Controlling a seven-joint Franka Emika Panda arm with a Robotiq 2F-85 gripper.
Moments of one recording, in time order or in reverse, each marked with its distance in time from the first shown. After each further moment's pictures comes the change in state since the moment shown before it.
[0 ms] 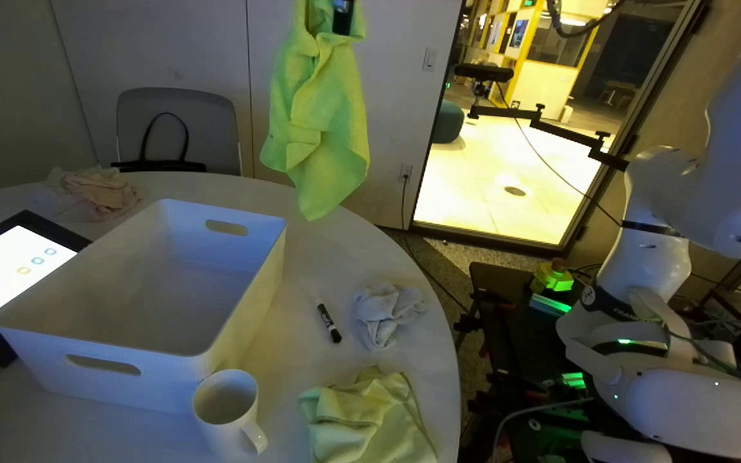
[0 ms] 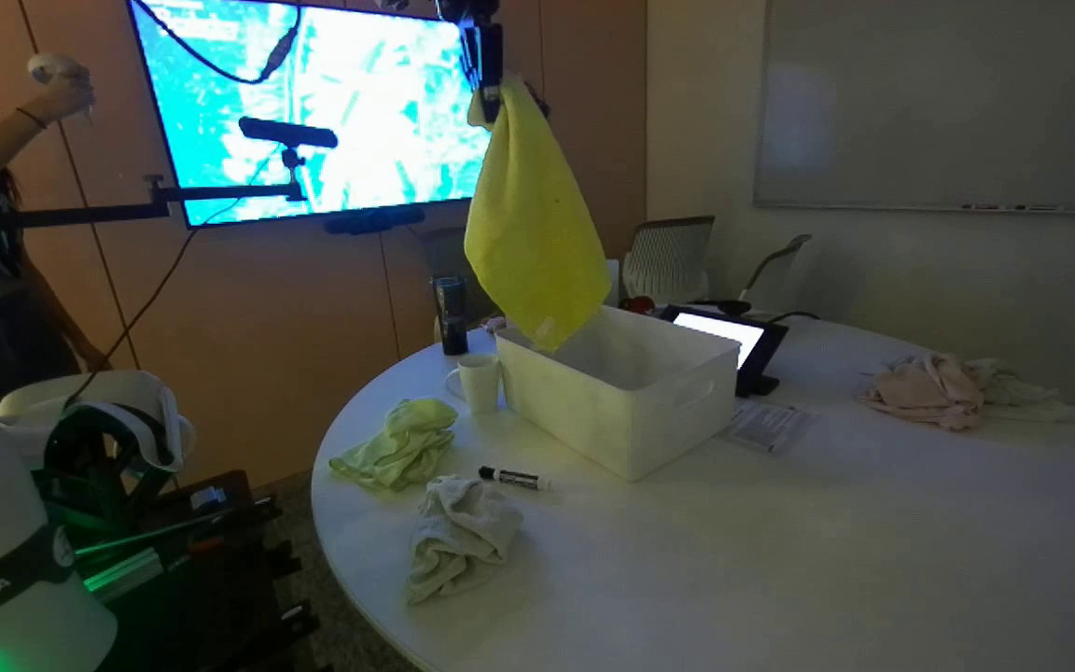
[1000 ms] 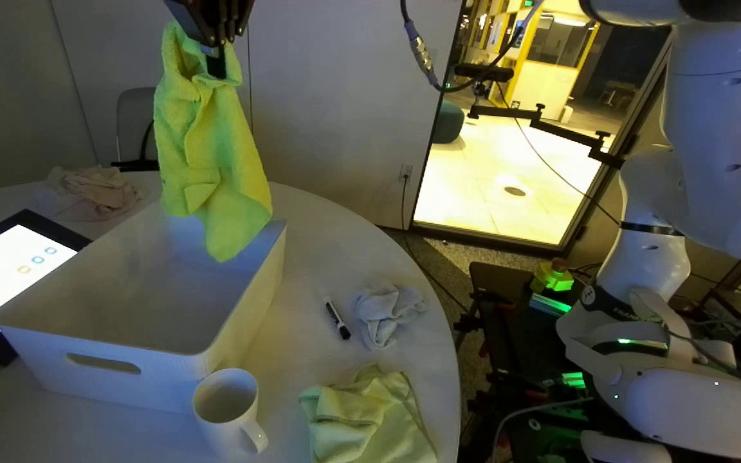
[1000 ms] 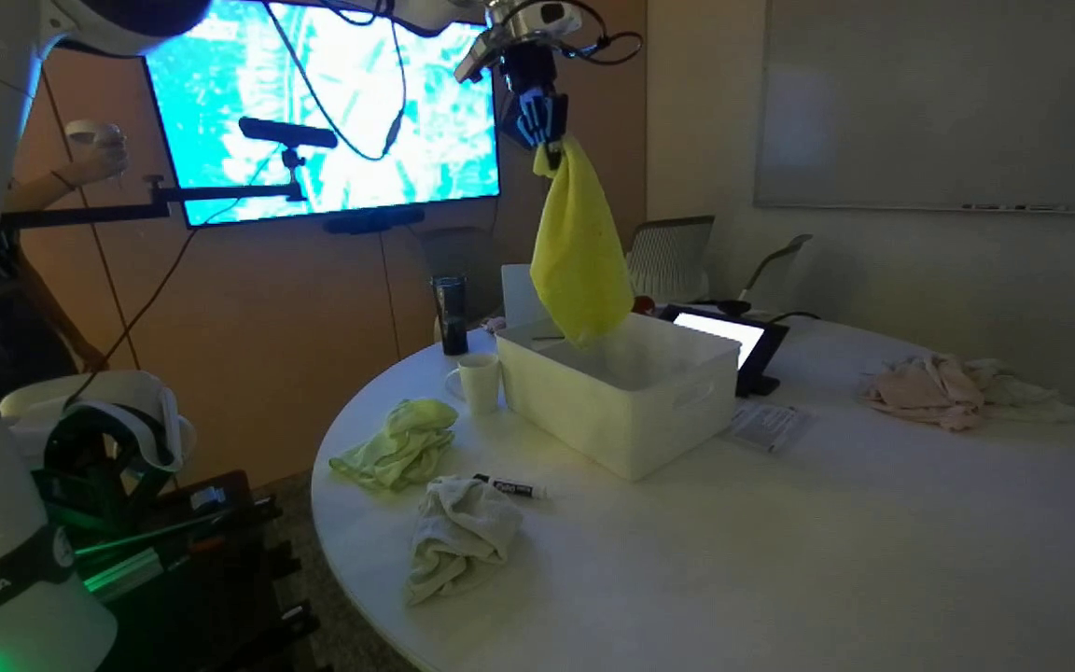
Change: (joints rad) arm 0.128 0.485 -0.015 0.488 -0.111 0.001 0.011
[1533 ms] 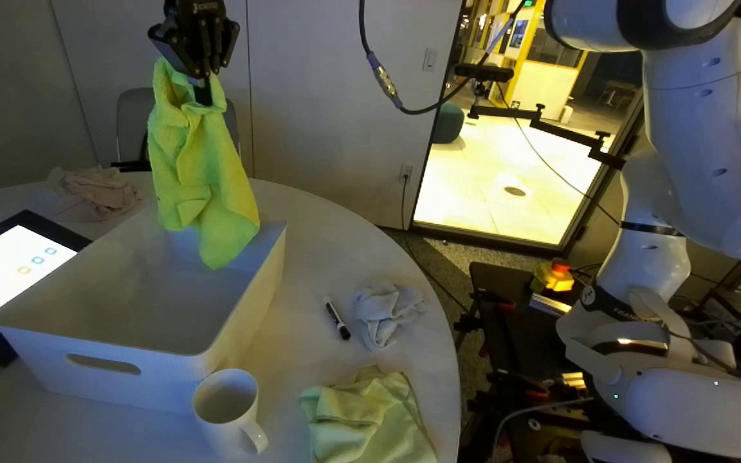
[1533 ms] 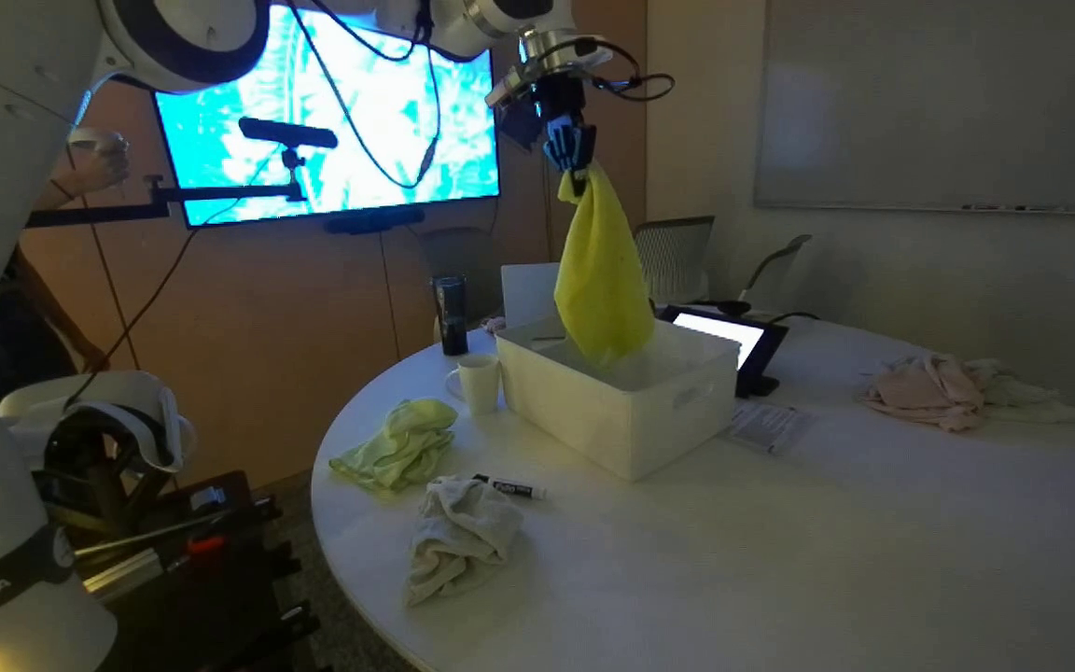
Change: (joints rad) arm -0.042 0.137 0.000 0.123 0.030 0.002 -0.029
